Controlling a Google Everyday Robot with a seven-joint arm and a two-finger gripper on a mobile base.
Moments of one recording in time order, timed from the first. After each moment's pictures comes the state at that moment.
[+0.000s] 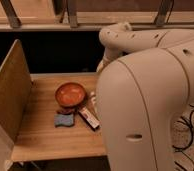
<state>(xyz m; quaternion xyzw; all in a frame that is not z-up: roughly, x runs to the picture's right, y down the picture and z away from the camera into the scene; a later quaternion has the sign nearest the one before) 0.092 -0.086 0.780 -0.16 0.18 0.70 0.68</state>
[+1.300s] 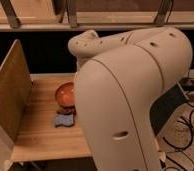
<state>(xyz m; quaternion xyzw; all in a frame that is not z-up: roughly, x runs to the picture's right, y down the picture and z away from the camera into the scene) -0.045 -0.036 0.789 -0.23 0.14 0.53 0.80</state>
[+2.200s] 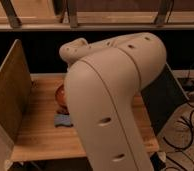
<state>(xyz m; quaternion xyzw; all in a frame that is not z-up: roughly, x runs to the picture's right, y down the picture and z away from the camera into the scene) -0.105 0.000 0.823 -0.28 0.13 0.45 0.84</state>
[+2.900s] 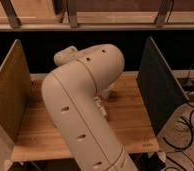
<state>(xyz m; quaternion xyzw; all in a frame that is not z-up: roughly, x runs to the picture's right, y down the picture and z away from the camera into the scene) -0.103 0.013 0.910 -0.26 0.23 0.49 0.80</state>
